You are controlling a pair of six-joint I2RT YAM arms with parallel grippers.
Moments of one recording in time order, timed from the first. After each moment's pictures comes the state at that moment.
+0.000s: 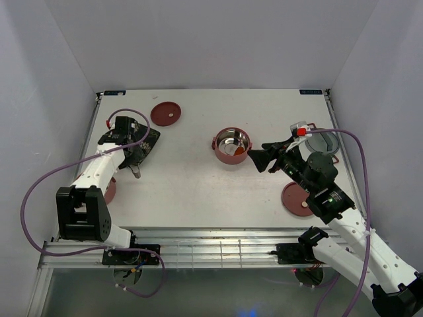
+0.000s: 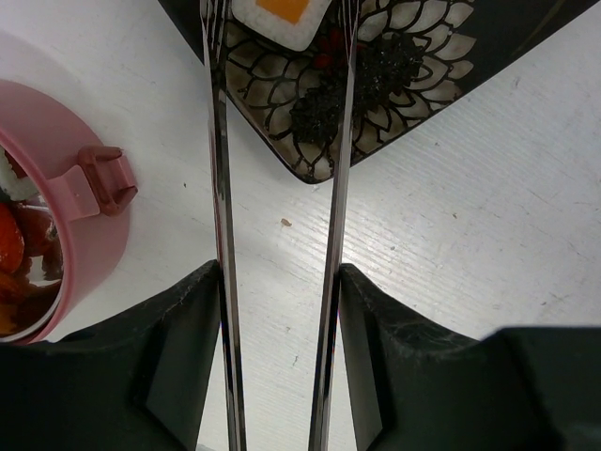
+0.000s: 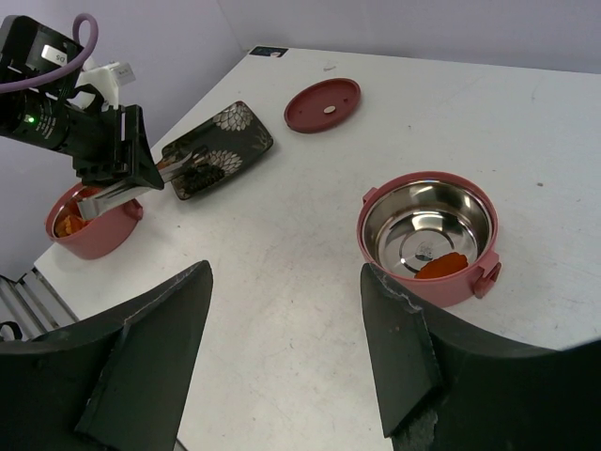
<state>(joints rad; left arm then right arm) -0.04 1.45 1.07 -0.71 -0.29 -0.46 0.58 0.69 0.68 0.01 -0.13 0.33</state>
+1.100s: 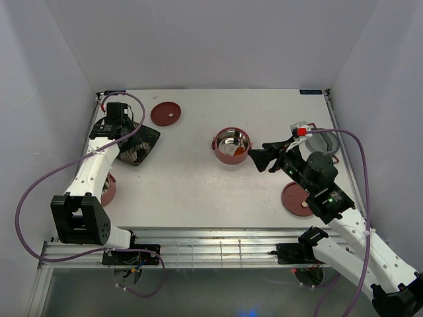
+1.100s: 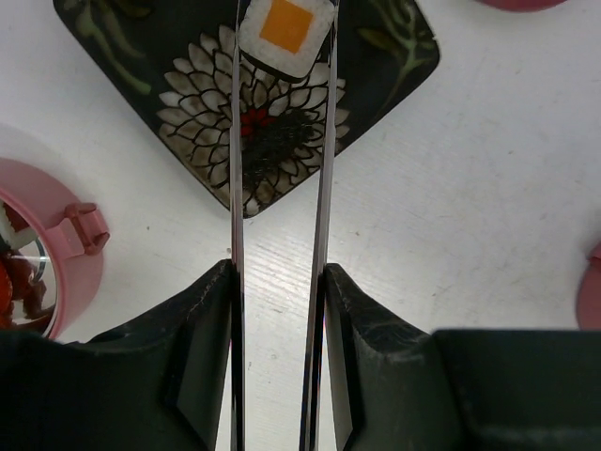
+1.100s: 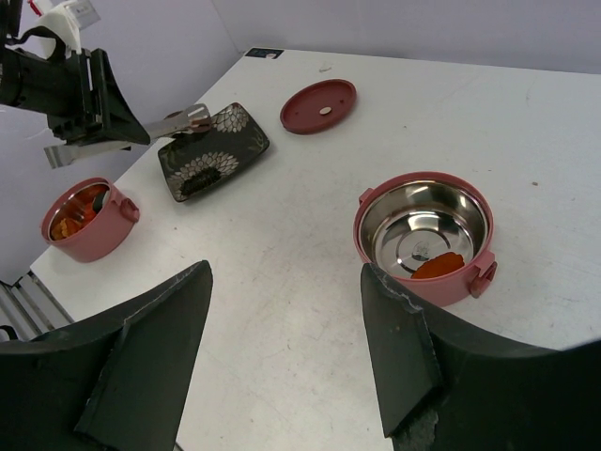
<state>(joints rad) -0.04 1.43 1.24 -0.73 -0.21 -0.44 0.58 0.69 0.68 0.01 -0.12 0.33</state>
